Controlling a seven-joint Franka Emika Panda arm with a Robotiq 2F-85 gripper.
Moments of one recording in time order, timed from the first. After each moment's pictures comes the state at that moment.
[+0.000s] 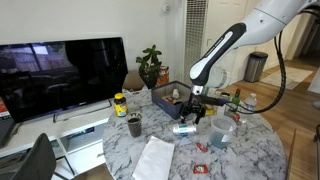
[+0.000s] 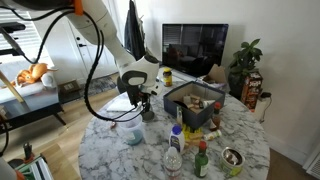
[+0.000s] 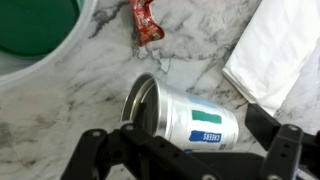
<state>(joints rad) -0.04 0.50 0.18 -2.13 0.60 2.60 -0.01</state>
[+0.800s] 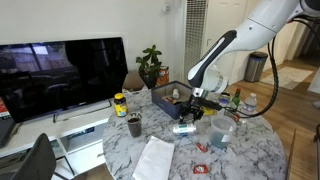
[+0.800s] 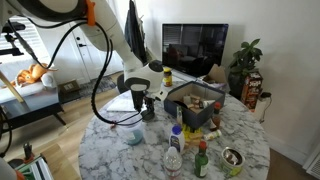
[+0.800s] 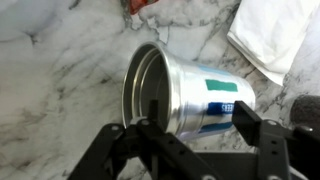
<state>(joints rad) -0.08 0.58 0.19 -2.08 0.77 2.69 -0.09</state>
